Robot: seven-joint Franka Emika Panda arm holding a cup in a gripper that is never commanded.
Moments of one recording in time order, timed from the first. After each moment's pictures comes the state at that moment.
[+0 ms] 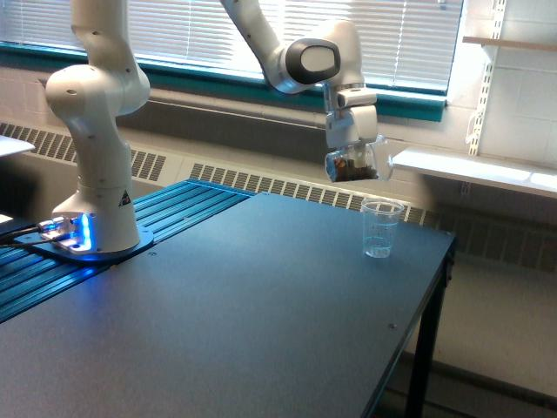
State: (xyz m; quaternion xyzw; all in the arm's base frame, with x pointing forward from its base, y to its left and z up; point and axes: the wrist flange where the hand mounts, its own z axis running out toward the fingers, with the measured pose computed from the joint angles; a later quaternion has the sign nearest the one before) arm 0.460 0.223 0.329 0.99 -0.04 0.15 0.05
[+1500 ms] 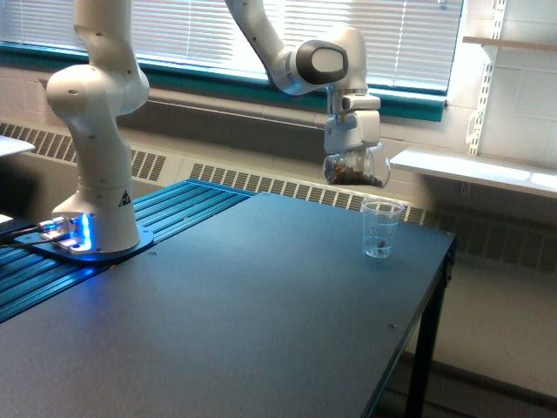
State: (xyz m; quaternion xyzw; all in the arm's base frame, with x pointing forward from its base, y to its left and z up) arm 0.461 0.245 0.315 0.99 -0.01 0.12 0.10
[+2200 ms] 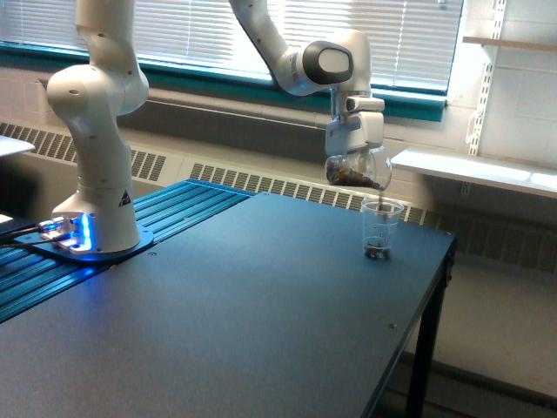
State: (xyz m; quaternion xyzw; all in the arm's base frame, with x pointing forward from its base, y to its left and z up) arm 0.466 0.253 0.312 0.99 0.01 0.12 0.12
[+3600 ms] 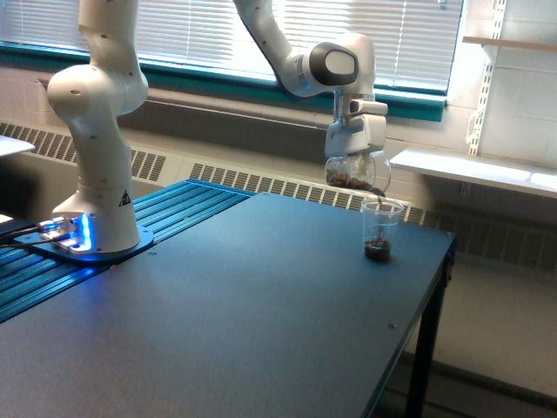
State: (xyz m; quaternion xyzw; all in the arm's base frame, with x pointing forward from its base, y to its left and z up) arm 0.466 0.265 0.303 0.98 0.02 0.10 0.14
